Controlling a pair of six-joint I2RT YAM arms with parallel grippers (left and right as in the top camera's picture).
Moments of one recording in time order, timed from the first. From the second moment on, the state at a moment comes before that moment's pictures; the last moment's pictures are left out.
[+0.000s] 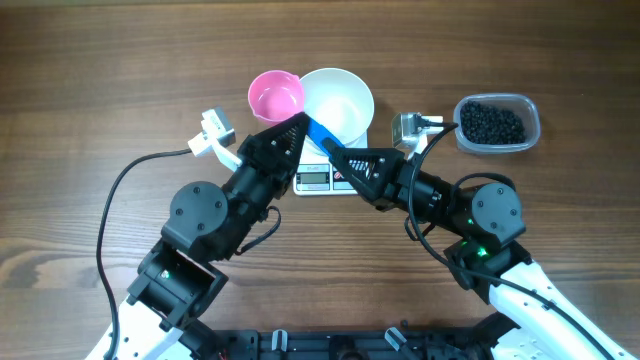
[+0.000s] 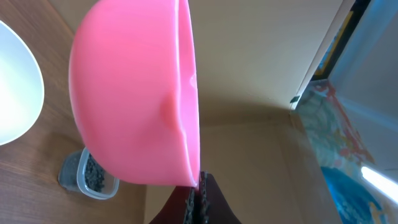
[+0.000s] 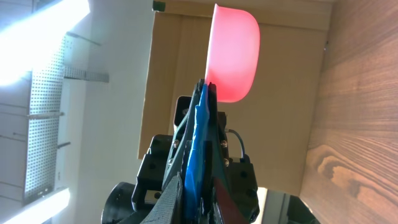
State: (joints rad) left arm -0.61 0.86 0.76 0.10 -0.03 -1.42; right arm 0.54 1.04 0.56 0.76 -0.62 1.65
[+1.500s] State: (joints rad) left arm -0.64 0.89 0.76 0.10 -0.02 -1.44; right arm 0.54 1.04 0.56 0.73 -0.58 1.71
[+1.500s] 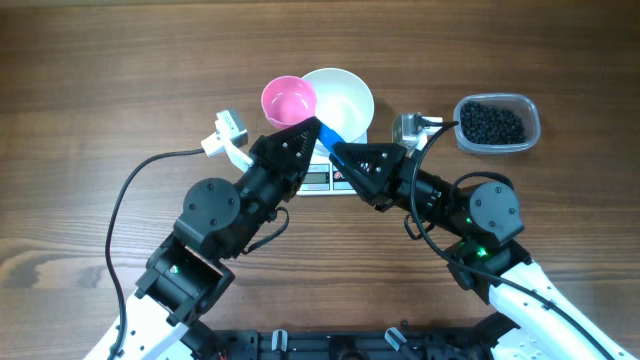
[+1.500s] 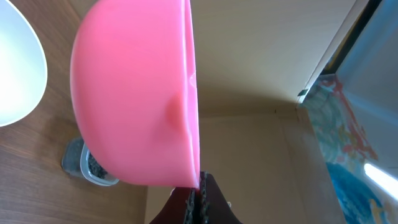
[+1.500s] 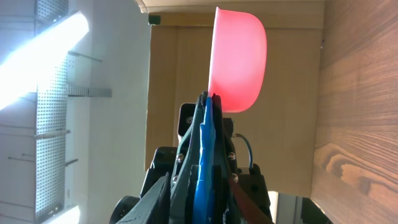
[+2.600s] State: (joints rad) left arm -0.64 0.89 0.76 0.09 -0.02 -1.44; right arm 0.54 1.04 0.56 0.72 -0.51 1.70
